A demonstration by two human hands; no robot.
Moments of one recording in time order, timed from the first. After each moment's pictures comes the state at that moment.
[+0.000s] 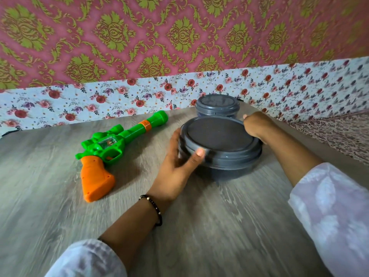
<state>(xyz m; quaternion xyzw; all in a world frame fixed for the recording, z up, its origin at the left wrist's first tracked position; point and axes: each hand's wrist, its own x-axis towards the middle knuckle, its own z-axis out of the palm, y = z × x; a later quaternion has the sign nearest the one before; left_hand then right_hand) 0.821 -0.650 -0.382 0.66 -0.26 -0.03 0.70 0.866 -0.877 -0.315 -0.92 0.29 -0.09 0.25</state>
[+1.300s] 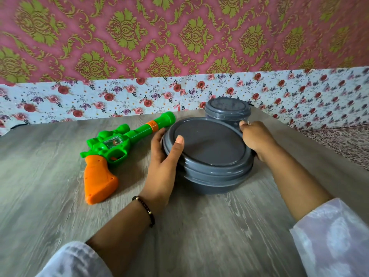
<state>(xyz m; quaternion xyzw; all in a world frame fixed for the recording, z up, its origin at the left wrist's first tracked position) 0.840 -0.639 -0.378 0.61 -0.10 0.05 0.79 0.878 -0.854 -0.336 -0.87 0.22 -0.16 0.41</state>
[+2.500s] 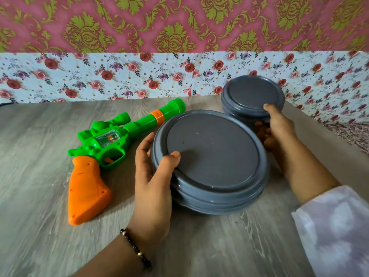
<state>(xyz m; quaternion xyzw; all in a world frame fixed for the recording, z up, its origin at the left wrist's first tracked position) 0.852 -0.630 -0.386 0.53 0.00 0.10 0.84 0.974 -0.894 -0.372 -0.61 0.32 -0.19 0.70</state>
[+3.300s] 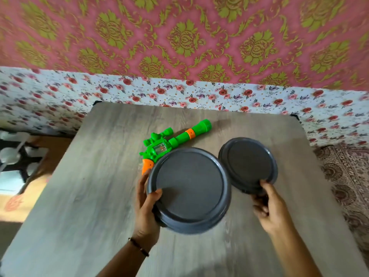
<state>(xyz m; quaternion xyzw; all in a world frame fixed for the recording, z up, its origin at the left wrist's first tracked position) 0.761 -0.574 -0.281 0.53 0.19 0.12 0.82 0.810 -0.837 -0.265 -0.49 0.36 0.06 0.79</state>
